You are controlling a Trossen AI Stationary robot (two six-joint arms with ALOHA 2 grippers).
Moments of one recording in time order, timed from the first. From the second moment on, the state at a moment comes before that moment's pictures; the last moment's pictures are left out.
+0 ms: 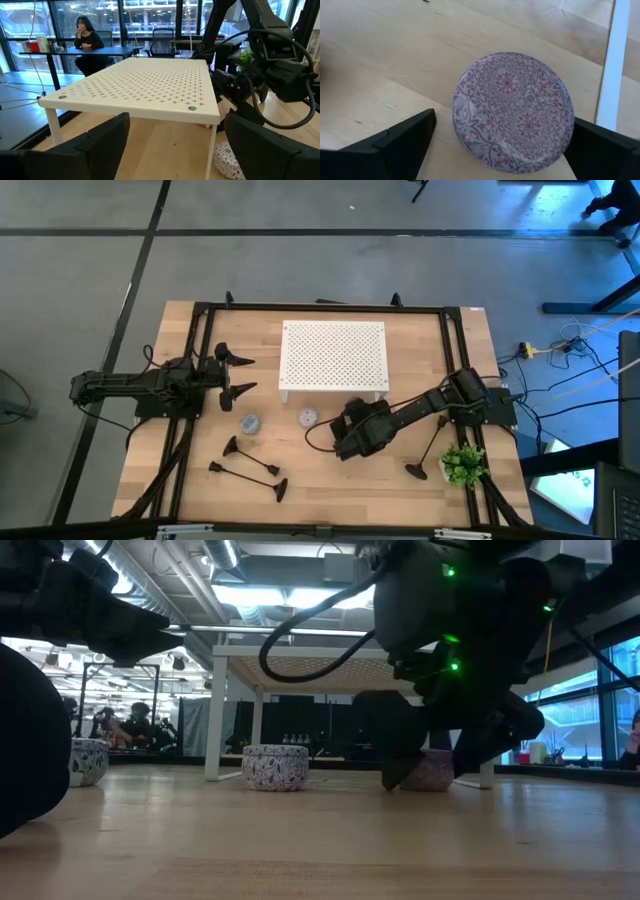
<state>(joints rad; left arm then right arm) 0.08 0.09 0.01 0.09 -0.14 -0.01 0.41 2.09 1.27 -0.80 0.71 1.53</state>
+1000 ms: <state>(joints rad) 0.08 0.09 0.01 0.09 -0.14 -0.01 0.41 2.09 1.27 -0.78 0.67 1.51</state>
